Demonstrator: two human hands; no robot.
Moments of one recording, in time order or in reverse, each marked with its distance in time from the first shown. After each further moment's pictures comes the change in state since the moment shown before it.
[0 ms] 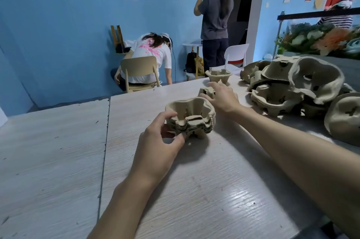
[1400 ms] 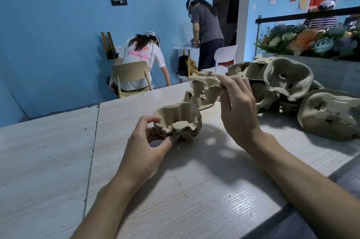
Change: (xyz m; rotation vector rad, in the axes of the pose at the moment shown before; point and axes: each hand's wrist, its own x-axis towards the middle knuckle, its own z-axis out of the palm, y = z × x) left_hand -0.004 0.009 0.004 -0.079 -0.052 -0.005; right_hand -0.100 0.005 -0.058 0.169 0.779 -0.520
